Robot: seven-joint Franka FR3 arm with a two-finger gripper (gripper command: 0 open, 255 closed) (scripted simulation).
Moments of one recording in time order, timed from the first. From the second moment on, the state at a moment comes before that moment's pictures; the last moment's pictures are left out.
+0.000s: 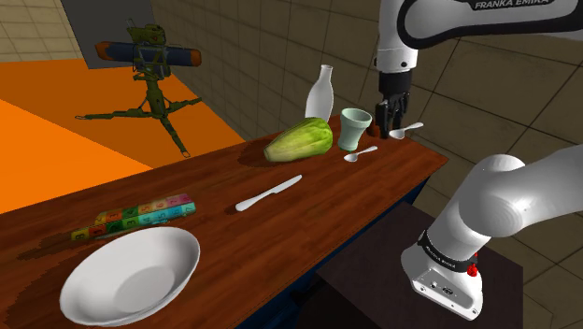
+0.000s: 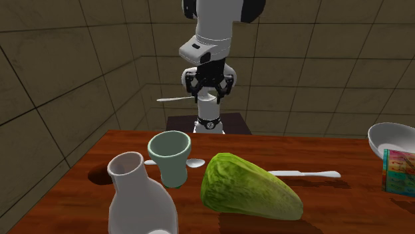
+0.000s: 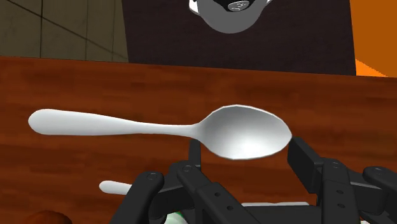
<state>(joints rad) -0.05 -0.68 -0.03 -2.48 -0.08 1.50 0.04</state>
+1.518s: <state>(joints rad) 0.15 -0.40 0.43 -2.22 0.27 1.57 0.59</state>
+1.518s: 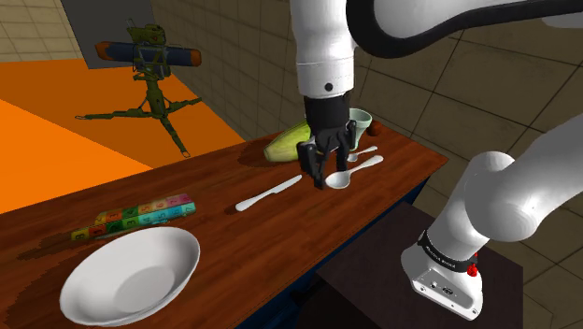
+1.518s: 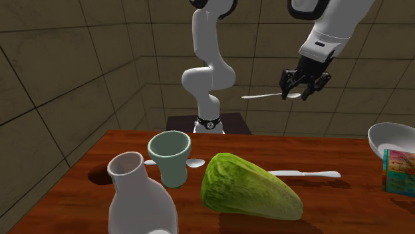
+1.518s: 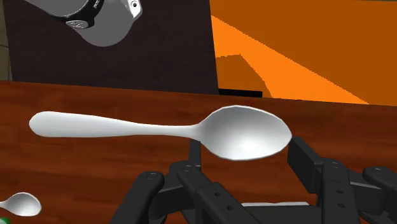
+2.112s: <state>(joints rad) 0.20 -0.12 0.60 -1.95 0.24 1.61 0.85</state>
